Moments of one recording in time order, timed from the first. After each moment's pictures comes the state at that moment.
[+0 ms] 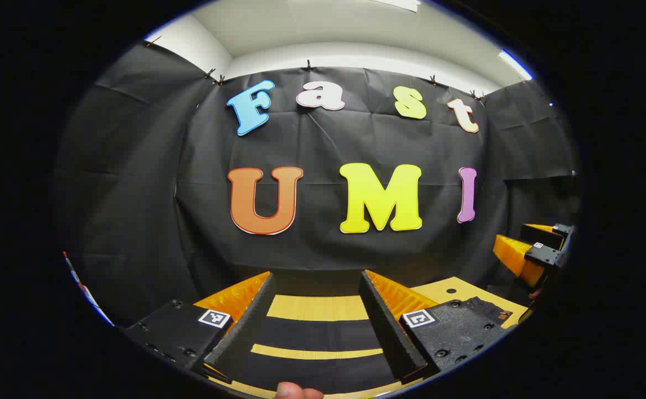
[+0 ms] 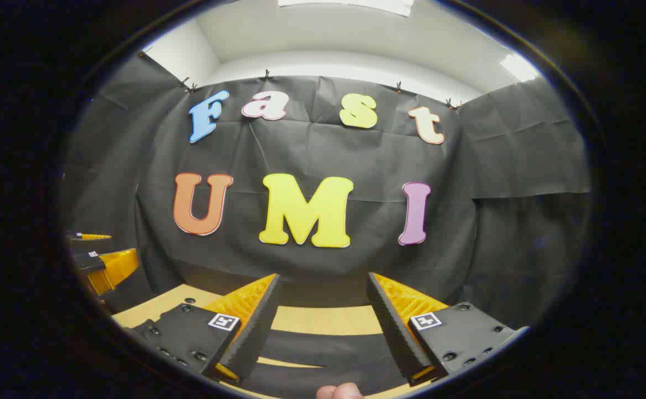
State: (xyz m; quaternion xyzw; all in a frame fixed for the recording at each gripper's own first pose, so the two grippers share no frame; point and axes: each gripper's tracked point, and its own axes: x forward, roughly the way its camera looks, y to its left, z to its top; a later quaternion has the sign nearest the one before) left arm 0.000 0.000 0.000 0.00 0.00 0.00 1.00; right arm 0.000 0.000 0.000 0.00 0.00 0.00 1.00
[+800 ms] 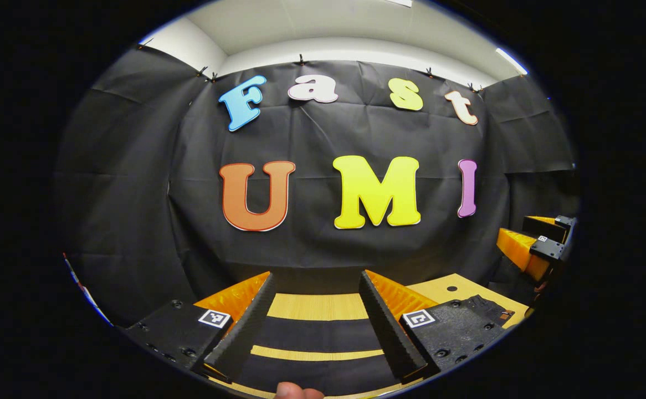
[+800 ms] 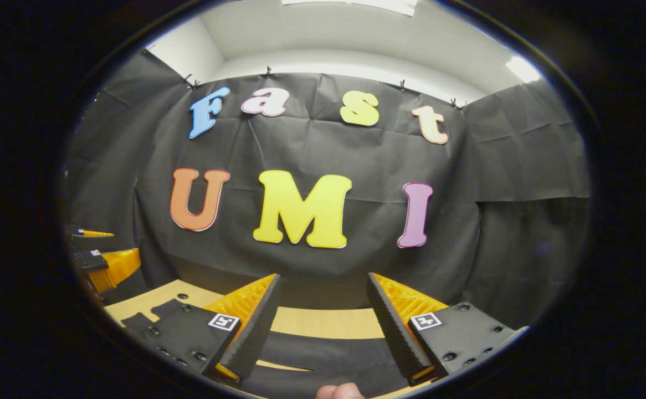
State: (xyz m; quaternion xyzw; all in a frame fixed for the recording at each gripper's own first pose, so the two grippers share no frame) left arm 0.020 -0.025 -0.014 0.01 0.01 0.00 1.00; right arm 0.027 -0.030 -0.007 -0.01 0.01 0.01 1.00
